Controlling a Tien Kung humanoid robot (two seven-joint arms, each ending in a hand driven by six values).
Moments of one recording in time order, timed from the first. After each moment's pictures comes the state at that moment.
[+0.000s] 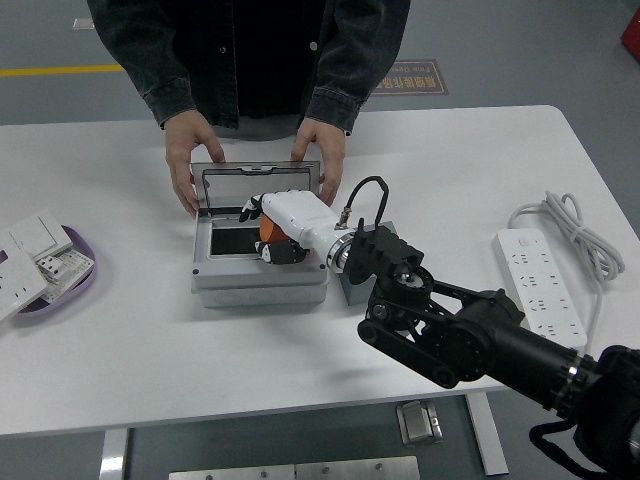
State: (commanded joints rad) left arm 0.01 0.12 -1.30 -0.18 1.36 -0.04 0.27; right arm 0.70 0.00 0.55 1.08 -1.91 -0.15 -0.17
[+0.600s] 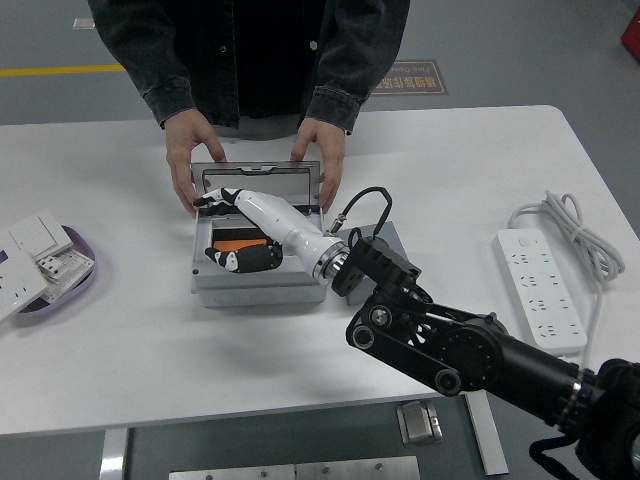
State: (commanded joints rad) left arm 0.01 0.11 -1.29 -0.18 1.35 -0.04 0.27; right arm 0.66 -0.01 0.58 1.25 -1.55 -0.25 0.01
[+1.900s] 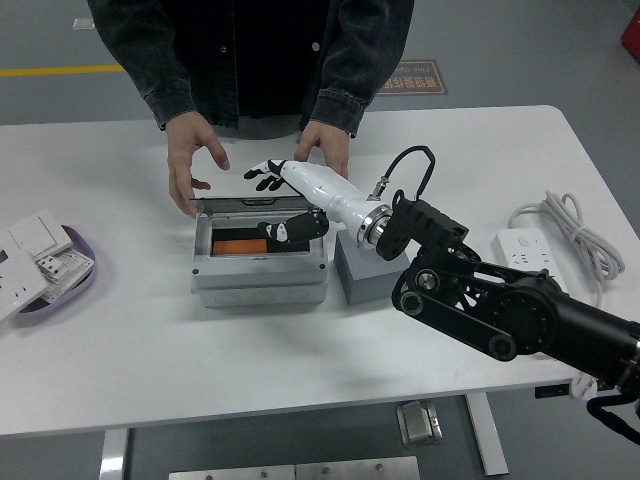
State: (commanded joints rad) left arm 0.01 0.12 -1.30 -0.18 1.36 -0.05 0.27; right arm 0.76 -0.22 0.47 1.33 -1.56 -0.18 -0.17
